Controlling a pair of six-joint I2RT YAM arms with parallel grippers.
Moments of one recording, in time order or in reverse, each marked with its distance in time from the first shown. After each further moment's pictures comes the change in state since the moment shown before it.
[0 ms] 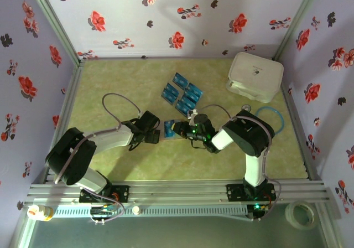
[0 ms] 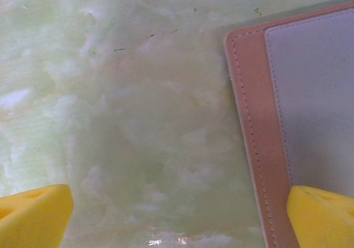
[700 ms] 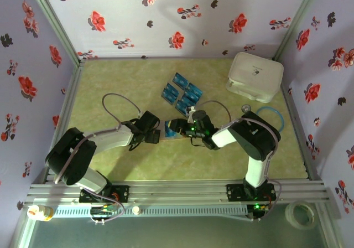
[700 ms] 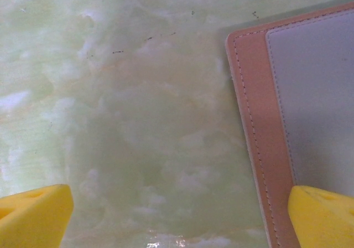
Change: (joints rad) left arm 0.000 0.000 -0.003 0.011 0.000 0.000; right arm 0.000 -0.077 0.050 -0.172 -0.003 -0.079
